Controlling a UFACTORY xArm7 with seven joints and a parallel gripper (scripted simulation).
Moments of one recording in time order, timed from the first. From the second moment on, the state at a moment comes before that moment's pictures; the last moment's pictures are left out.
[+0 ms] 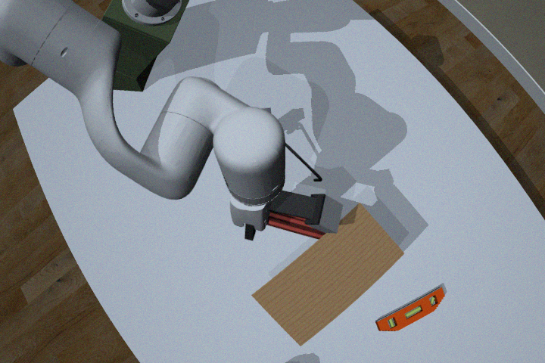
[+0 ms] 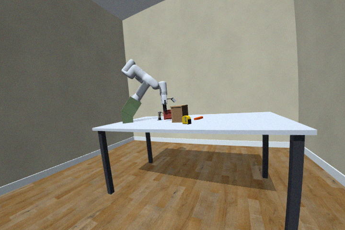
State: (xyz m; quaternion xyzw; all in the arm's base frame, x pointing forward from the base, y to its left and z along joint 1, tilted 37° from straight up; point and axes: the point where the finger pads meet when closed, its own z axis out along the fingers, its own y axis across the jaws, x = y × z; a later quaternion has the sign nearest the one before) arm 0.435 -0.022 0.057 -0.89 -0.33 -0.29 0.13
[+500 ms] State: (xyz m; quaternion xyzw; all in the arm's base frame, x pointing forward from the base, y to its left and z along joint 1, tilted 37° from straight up) arm 0.438 -0.026 0.057 -0.88 -0.34 -0.29 0.12
